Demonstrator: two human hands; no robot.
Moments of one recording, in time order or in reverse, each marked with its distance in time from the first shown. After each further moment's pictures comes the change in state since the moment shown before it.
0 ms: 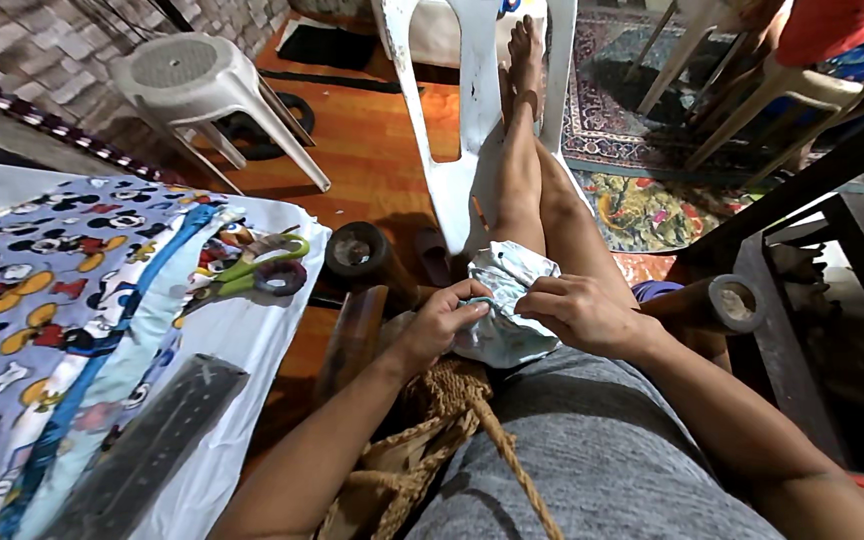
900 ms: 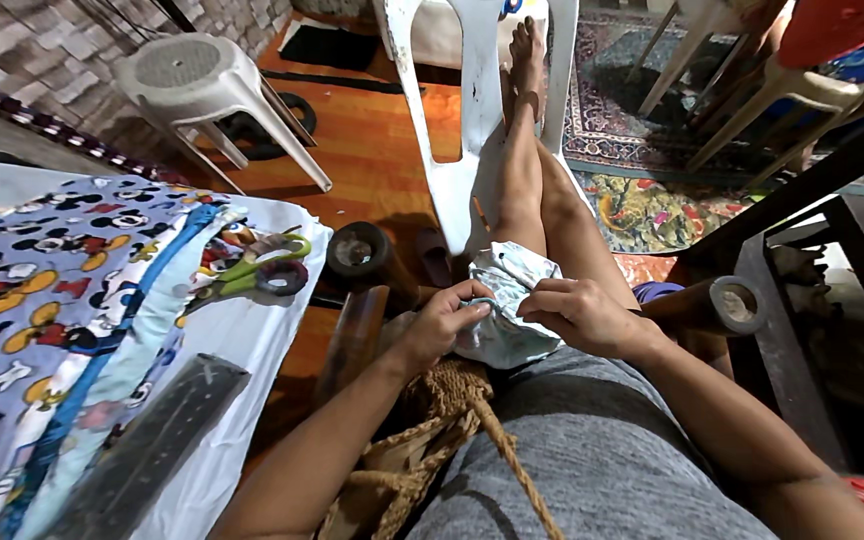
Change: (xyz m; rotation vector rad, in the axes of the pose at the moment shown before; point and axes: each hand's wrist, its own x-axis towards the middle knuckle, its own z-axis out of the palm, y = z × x) left_hand 0.000 0.000 0.000 0.013 -0.004 0.003; right_hand -0.003 0.003 0.003 0.188 0.024 0.064
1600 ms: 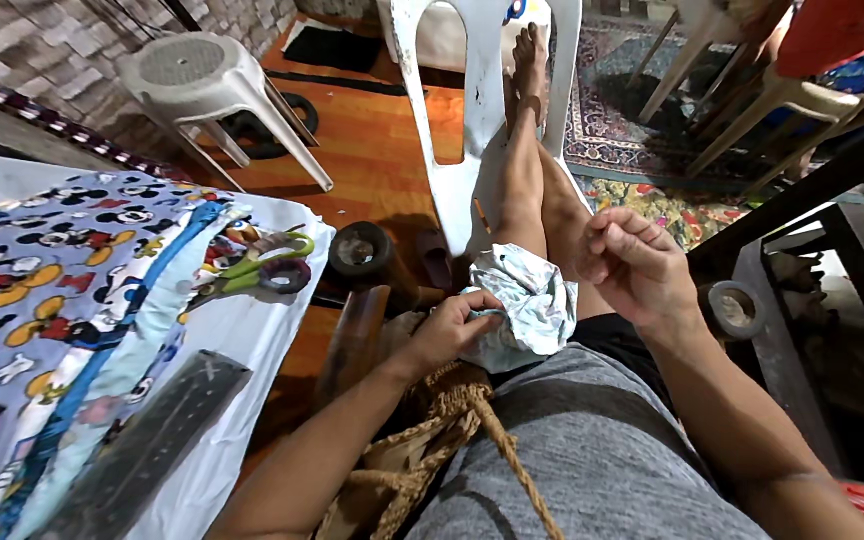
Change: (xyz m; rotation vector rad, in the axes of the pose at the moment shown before) left_hand -0.001 0.001 0.004 0.182 -0.071 0.028; right_hand 0.013 -0.007 -0.036 1.143 0.517 0.217
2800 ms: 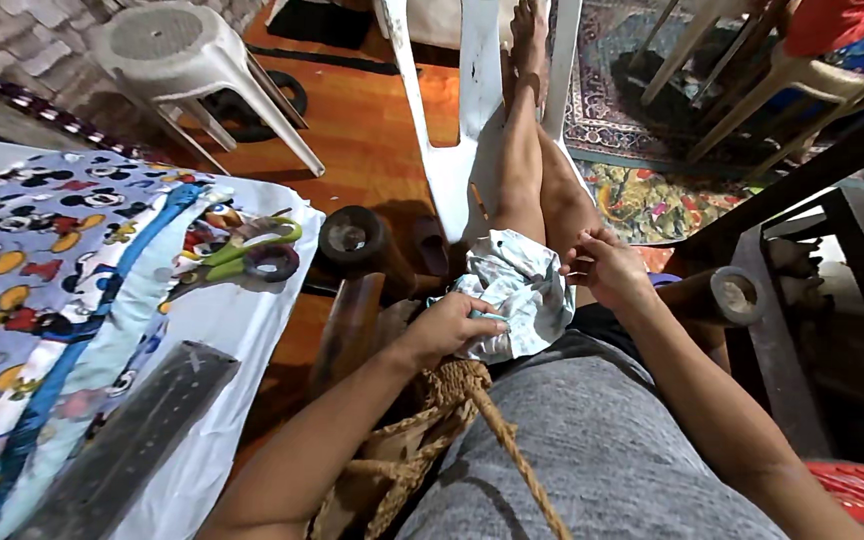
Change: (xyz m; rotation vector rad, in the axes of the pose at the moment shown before) left_hand 0.000 0.012 0.004 -0.002 -0.060 -0.412; right_hand -0.005 0.051 -0.043 -0.240 0.608 0.529
